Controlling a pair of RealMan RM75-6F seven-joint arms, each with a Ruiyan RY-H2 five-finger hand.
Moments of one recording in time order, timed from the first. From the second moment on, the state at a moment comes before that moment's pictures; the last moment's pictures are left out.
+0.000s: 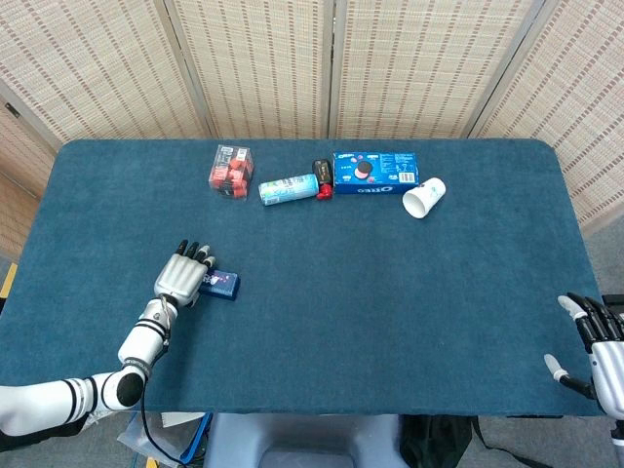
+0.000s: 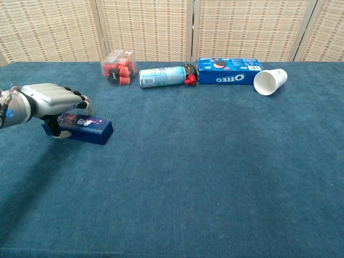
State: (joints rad) left arm -0.90 -1.49 -0.06 -1.41 0.68 0.89 0.86; right arm -0.04 -1.06 0.02 -1.62 -1.58 1.60 0.11
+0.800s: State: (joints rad) left arm -0.83 -1.45 -0.09 -1.52 0.77 1.02 0.65; right arm -0.02 -1.04 0.03 -1.61 -1.57 1.57 0.13
